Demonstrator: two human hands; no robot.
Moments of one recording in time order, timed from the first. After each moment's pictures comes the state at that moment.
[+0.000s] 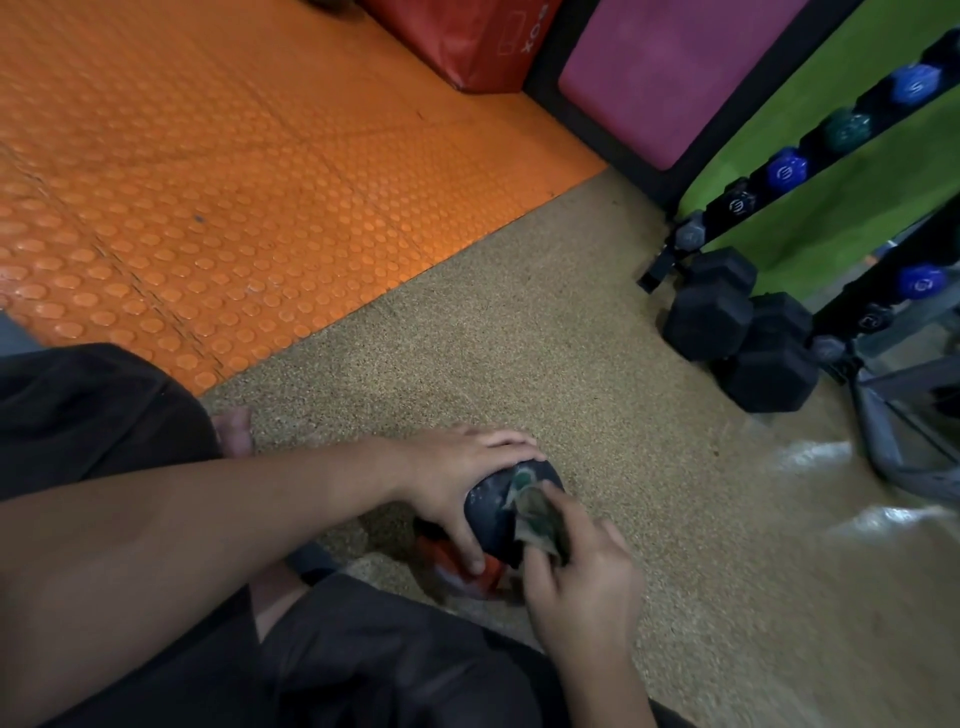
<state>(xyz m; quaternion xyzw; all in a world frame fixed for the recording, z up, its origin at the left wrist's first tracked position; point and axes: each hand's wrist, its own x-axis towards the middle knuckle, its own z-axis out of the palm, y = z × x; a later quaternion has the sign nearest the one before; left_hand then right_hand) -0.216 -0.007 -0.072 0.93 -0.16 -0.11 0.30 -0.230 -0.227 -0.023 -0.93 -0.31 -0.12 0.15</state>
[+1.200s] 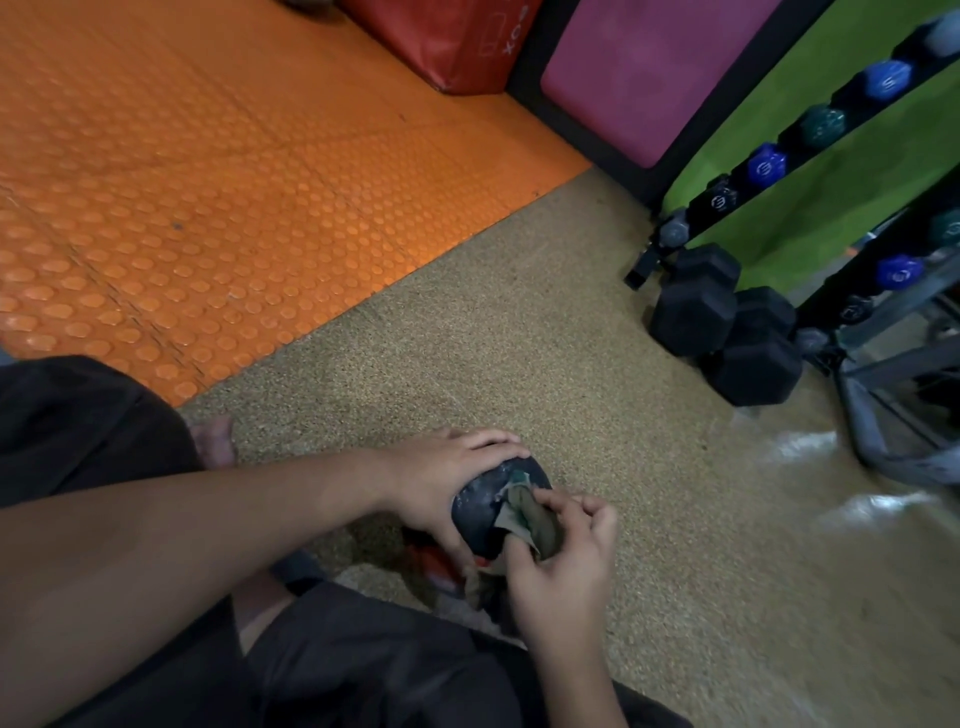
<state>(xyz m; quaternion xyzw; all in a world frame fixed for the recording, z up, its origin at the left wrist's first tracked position) -0.218 -0.011 -0.075 0.94 -0.15 -0.10 0.30 -0.227 -0.222 -0.045 -0.91 -0.19 -0.08 0.36</state>
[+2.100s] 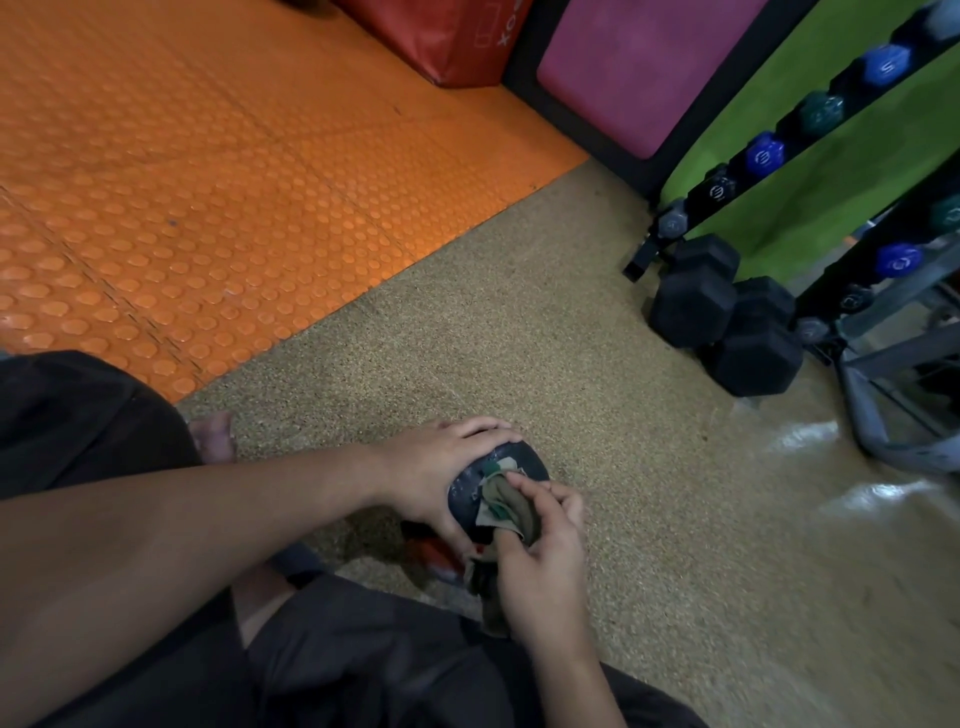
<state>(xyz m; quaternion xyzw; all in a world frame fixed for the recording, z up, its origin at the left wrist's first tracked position) -0.222 -0.012 -0.077 0.94 -0.12 -0.09 0.31 -0.231 -0.214 -0.048 -0.89 -0.18 0.04 0.42</state>
